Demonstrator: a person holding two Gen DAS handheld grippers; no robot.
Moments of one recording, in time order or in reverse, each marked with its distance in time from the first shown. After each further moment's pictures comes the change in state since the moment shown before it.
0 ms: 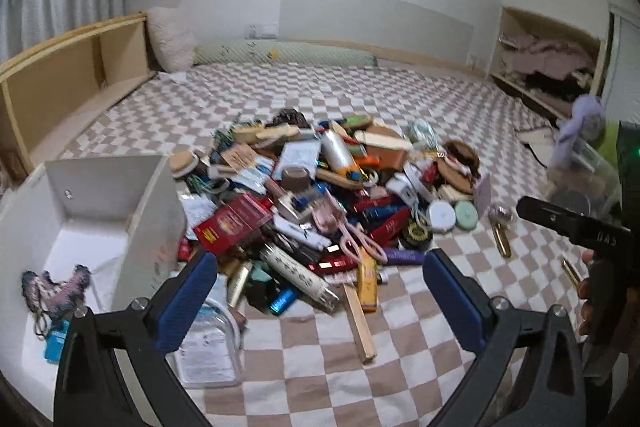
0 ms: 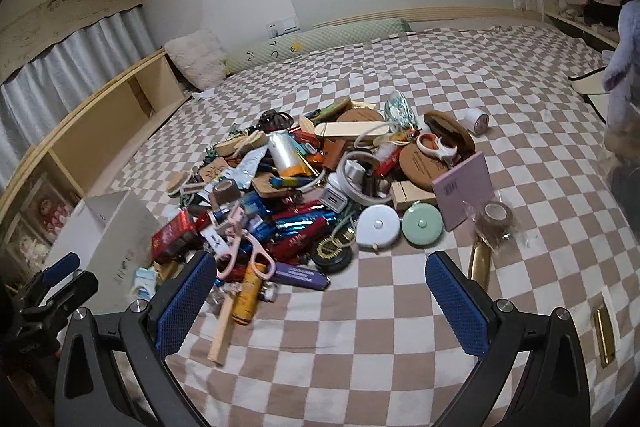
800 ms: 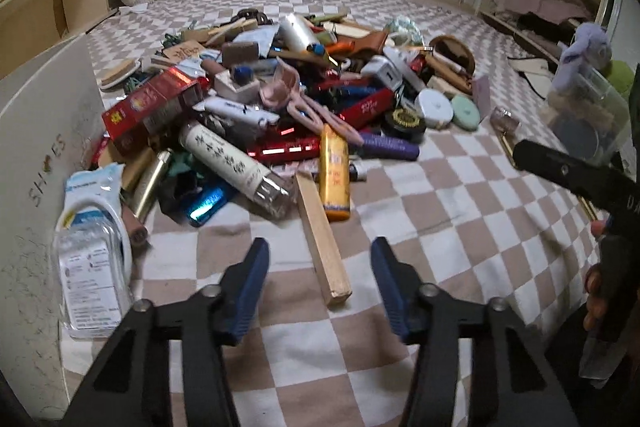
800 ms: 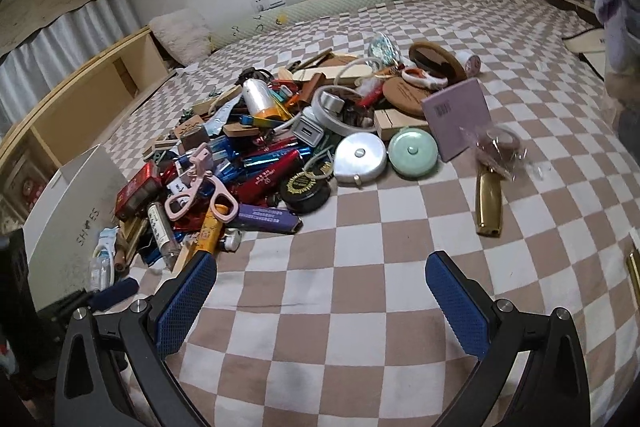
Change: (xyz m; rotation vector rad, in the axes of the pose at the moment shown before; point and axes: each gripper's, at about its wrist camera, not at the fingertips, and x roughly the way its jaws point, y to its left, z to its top) left arm 0.087 -0.031 -0.077 0.031 0.225 -0.057; right arm 0.040 -0.019 -0.062 0.043 0.057 -0.027
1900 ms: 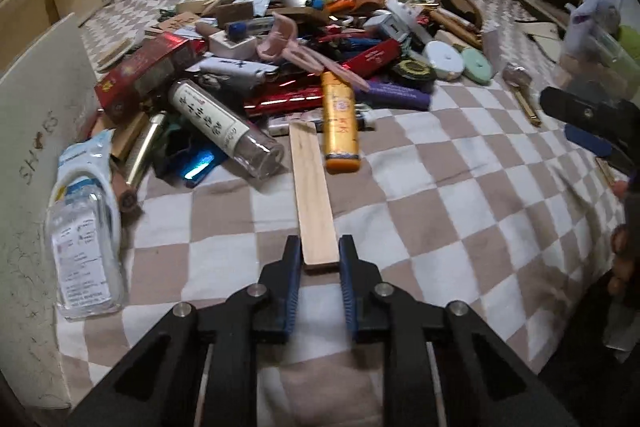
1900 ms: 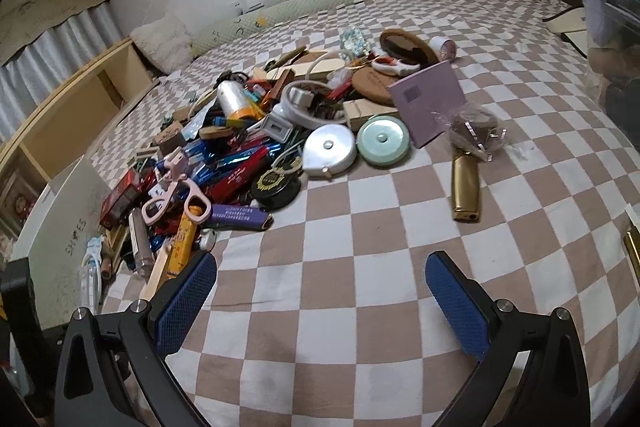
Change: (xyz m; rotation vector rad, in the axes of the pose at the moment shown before) left arm 0.015 -0.005 -0.016 0.042 0.099 0.033; right arm -0.001 -0.021 -0.005 0.062 -0.011 -0.035
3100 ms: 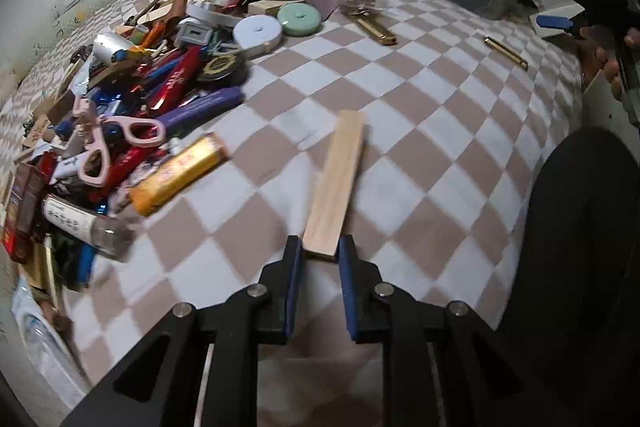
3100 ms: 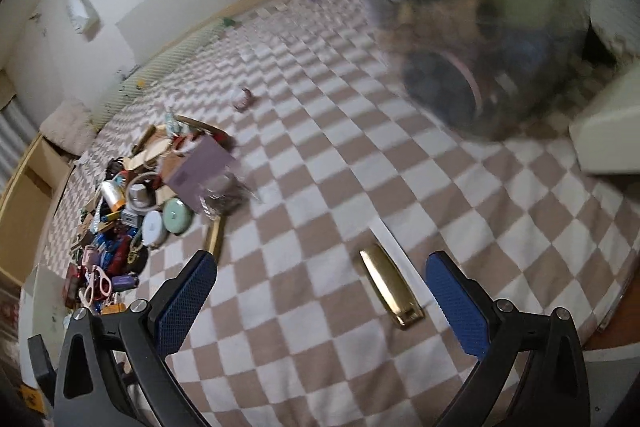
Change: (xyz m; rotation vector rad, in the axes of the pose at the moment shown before) left arm 0.005 -0.081 0.002 0.487 0.091 -0.211; right arm -0.106 -0.201 0.034 0.323 0.027 -0.217
